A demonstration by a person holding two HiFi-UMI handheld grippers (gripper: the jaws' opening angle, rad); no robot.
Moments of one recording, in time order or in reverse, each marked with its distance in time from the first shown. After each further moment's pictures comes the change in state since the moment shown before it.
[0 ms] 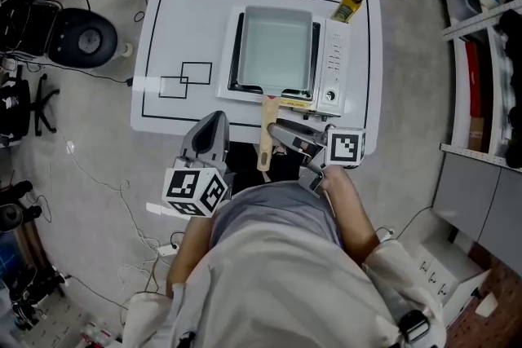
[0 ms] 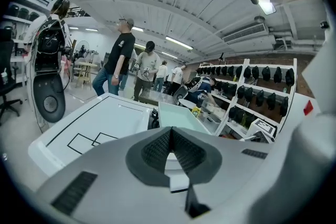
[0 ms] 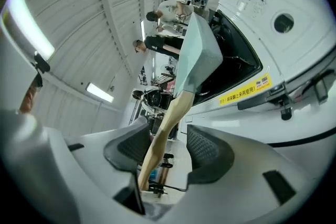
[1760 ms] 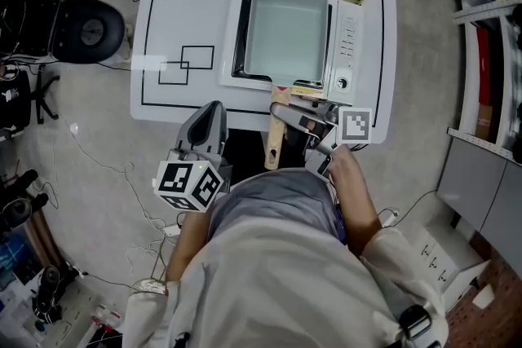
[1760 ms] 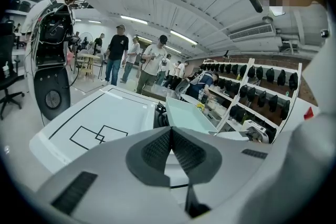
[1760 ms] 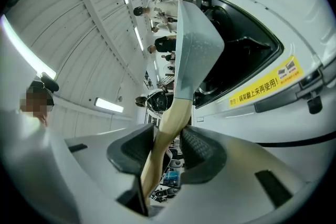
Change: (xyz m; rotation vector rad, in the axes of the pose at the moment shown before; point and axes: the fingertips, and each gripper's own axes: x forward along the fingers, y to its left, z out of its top) left arm 0.003 0.021 -0.006 -0.049 0.071 0.009; right arm 0.020 0.000 0.017 0.139 0.011 0.115
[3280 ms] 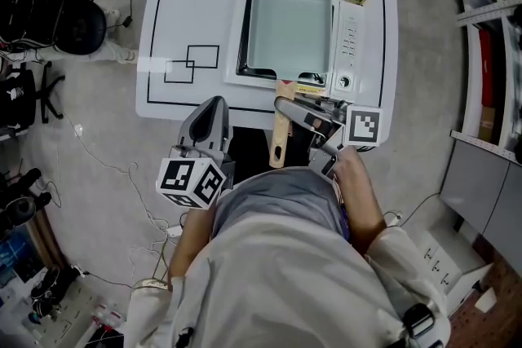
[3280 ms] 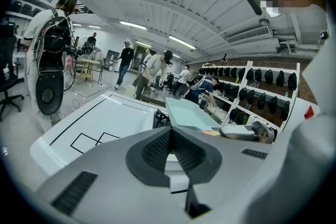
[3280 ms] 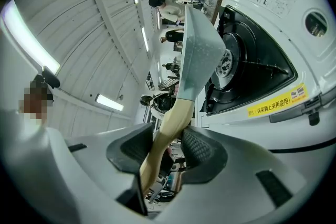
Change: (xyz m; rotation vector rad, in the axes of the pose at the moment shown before) left arm -0.005 -0.003 0.016 0.016 -0.056 -0.001; right arm 0.001 0.030 0.010 -0.073 -0.030 -0.013
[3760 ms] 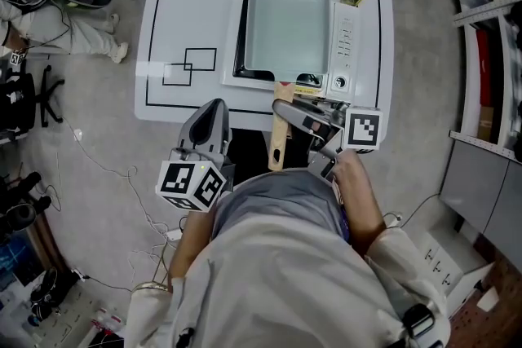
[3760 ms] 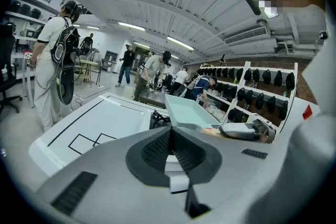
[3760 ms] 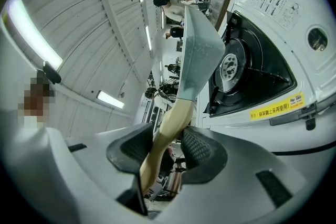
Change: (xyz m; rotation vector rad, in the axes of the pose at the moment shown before) left arm -0.004 -0.015 0.003 0.009 -0.013 -0.014; right arm -0.009 0.016 -0.001 -0.049 0.003 0.004
